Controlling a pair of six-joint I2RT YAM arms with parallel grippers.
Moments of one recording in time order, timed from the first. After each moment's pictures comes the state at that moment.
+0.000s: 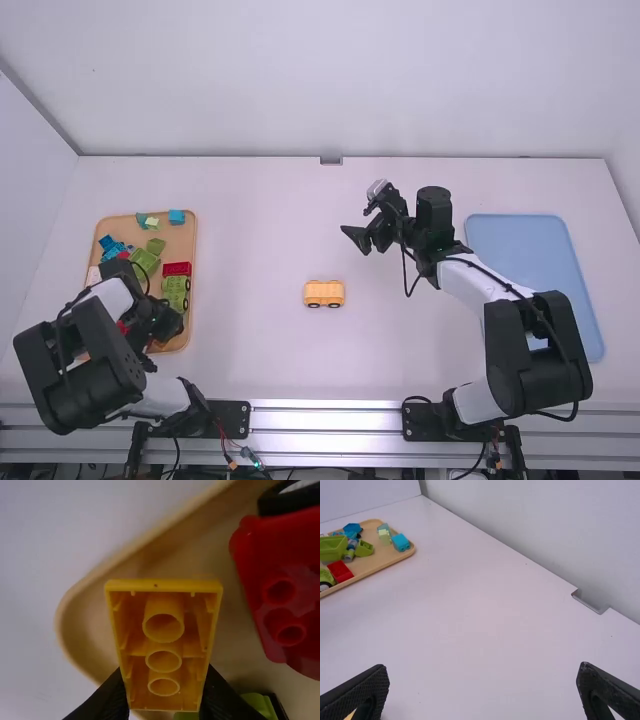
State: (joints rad) left arm 0.61 1.52 0.65 -0.66 0.12 -2.08; right arm 0.22 1.60 0.79 0.34 -0.69 -0.30
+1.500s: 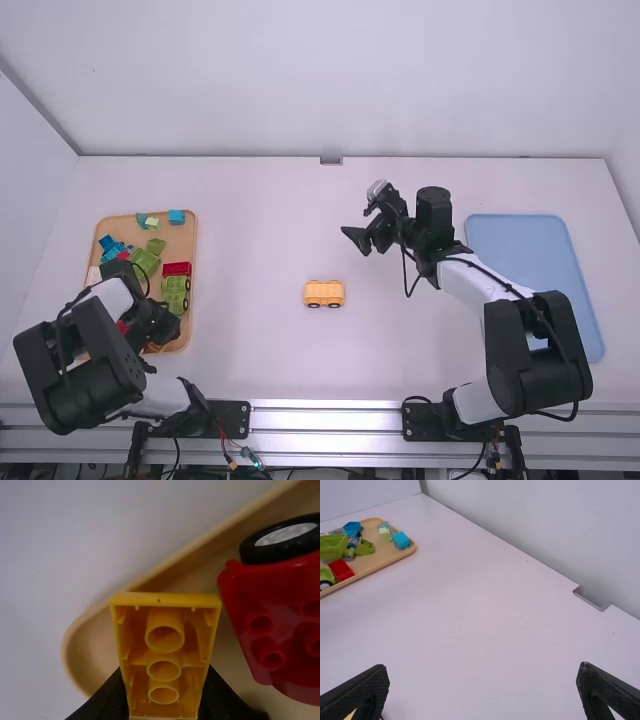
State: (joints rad) left arm 0.61 1.52 0.65 -0.69 0.05 -2.08; right arm 0.22 1.60 0.79 0.32 -0.69 -0.30
